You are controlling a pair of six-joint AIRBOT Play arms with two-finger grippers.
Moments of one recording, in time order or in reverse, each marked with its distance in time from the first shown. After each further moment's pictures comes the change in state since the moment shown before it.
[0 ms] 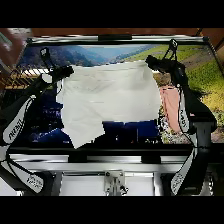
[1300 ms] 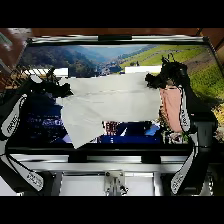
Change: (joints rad) left arm 0.161 -0.071 0.057 0.005 -0.774 -0.084; right arm -0.038 -0.005 0.001 -0.130 -0.572 0.045
